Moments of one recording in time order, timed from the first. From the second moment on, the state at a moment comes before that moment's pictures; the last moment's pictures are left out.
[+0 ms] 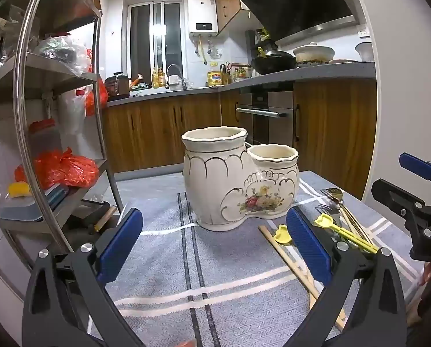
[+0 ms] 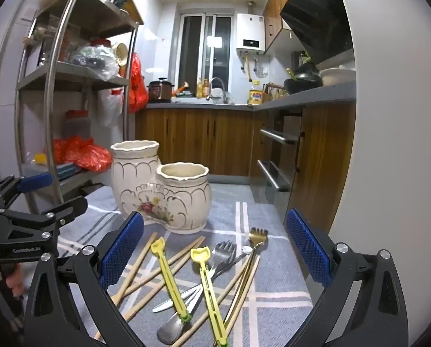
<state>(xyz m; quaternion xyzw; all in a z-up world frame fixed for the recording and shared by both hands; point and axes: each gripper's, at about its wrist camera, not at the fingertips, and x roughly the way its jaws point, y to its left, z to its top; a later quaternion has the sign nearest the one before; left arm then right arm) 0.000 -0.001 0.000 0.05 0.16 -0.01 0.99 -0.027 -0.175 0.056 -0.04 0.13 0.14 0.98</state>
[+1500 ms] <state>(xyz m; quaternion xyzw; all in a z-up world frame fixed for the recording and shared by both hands) -0.002 0.001 -0.001 0.05 0.16 -0.01 0.99 -0.023 -0.167 0.051 -0.06 0.14 0.14 0.98</state>
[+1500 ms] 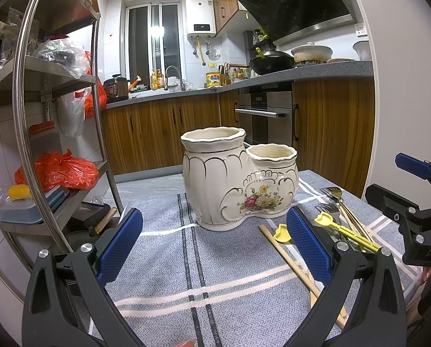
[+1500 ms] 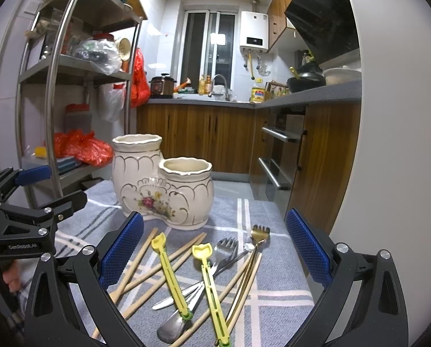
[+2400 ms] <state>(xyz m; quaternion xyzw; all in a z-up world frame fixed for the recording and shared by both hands) -0.001 -0.001 -0.002 0.05 0.16 -0.01 0.99 -0.015 -0.164 0.047 -0.06 0.15 0.14 0.98</state>
